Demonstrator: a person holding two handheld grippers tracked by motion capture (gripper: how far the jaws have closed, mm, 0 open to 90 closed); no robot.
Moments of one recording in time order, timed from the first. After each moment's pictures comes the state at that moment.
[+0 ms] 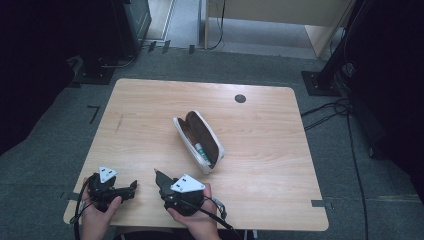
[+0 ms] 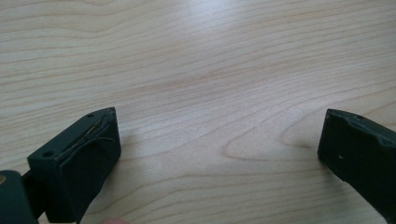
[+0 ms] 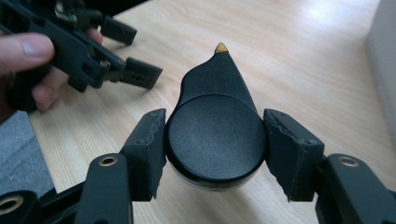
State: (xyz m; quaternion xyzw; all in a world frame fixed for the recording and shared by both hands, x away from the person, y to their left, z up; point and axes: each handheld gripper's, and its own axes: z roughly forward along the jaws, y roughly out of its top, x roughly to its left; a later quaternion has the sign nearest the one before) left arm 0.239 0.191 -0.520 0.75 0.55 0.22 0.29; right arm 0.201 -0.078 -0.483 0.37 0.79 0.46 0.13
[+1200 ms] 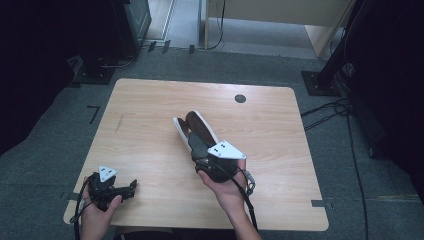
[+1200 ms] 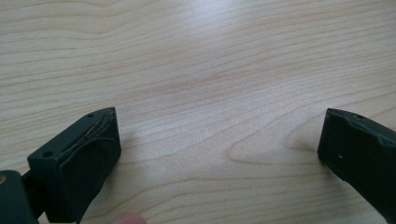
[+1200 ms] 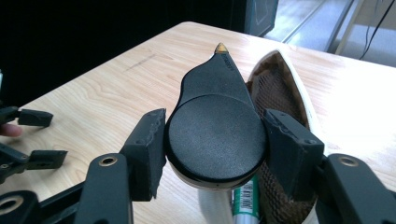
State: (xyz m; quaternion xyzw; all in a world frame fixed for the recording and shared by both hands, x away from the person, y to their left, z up) left arm 0.241 0.192 -0.519 0.75 0.55 0.22 0.29; right arm 0.255 -0.157 -0.415 0.43 0.73 0.49 0.21
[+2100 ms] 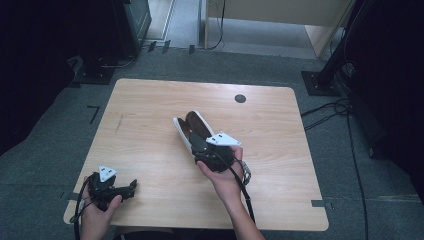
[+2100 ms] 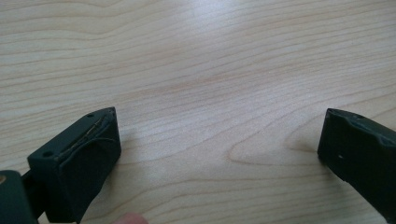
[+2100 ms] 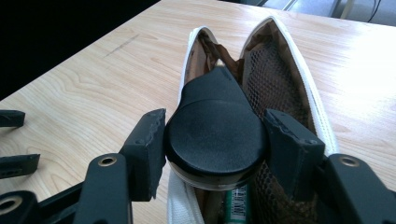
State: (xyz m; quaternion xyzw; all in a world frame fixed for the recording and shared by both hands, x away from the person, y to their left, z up) left arm 0.241 0.192 -0.520 0.75 0.55 0.22 0.29; right arm 0.288 -0.153 -0.431 0.47 0.74 0.46 0.18
